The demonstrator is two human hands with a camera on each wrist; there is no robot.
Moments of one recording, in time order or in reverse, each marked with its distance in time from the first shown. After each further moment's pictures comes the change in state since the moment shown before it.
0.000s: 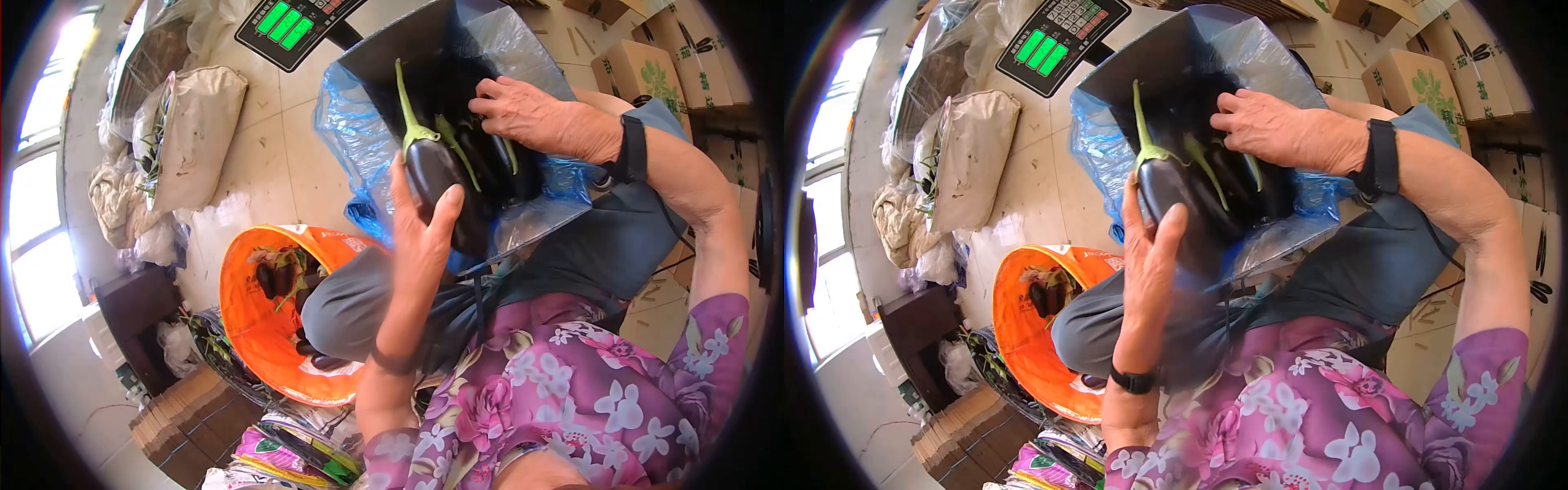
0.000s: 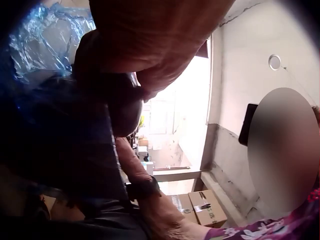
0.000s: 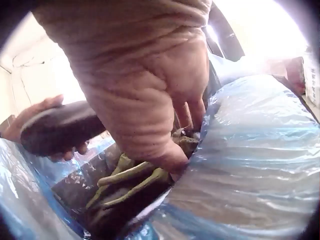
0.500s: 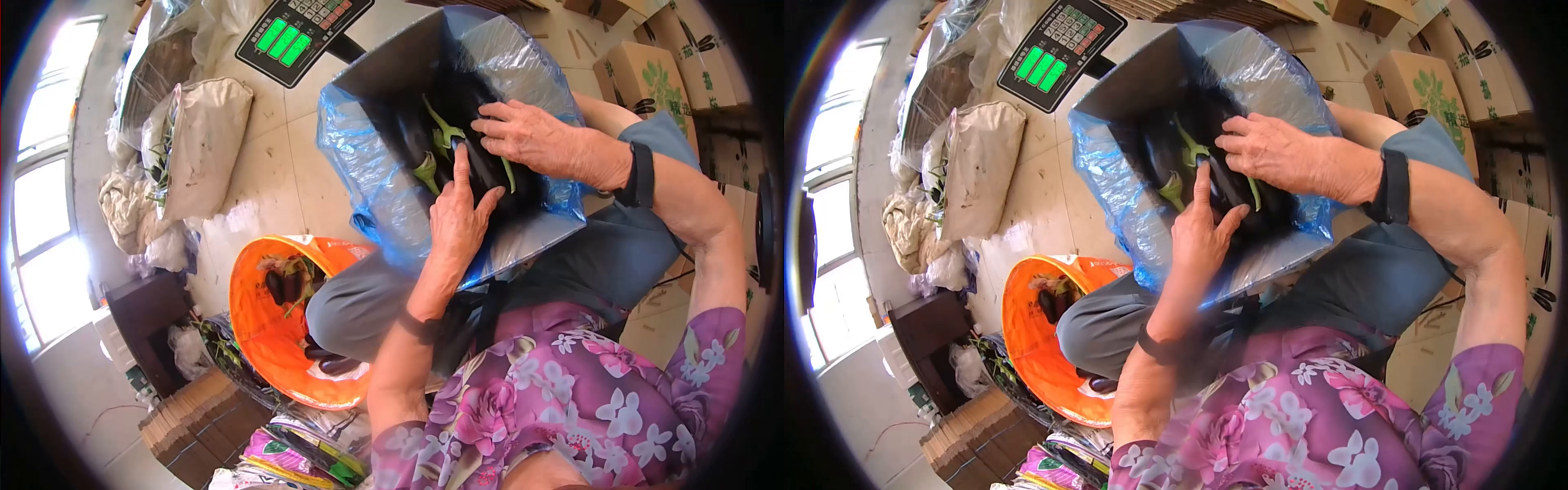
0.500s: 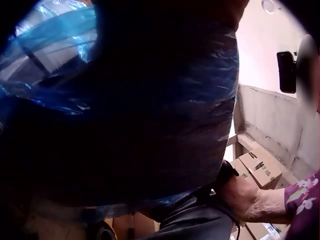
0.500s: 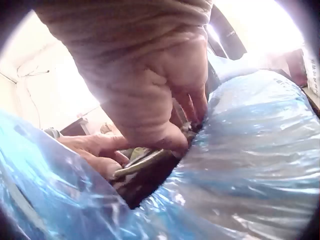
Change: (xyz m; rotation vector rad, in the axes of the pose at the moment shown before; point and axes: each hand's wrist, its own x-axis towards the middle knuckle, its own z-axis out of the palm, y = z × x) left_hand 0.046 -0.072 0.032 0.917 -0.102 0.239; right_hand -0.024 -0.011 0.007 0.092 0.122 0.074
